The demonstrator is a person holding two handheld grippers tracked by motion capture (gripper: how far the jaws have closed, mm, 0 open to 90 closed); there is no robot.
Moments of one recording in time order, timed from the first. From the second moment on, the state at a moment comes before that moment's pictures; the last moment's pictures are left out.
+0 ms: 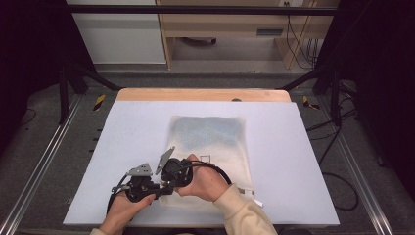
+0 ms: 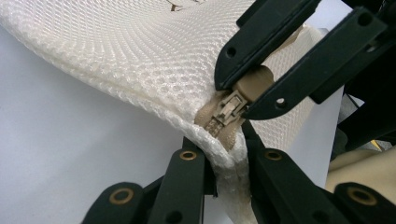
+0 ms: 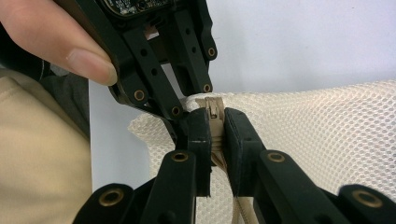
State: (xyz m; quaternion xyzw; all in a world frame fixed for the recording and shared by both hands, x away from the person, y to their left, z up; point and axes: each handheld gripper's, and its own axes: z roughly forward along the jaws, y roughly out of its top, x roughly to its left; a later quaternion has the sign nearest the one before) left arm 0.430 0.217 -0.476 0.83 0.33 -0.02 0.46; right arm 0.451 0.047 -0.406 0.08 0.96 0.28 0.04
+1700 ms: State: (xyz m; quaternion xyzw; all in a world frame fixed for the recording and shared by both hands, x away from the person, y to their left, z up) left arm 0.428 0.216 -0.471 0.83 0.31 -0.01 0.47; right arm 0.453 0.025 -0.407 0.09 0.96 0.26 0.03
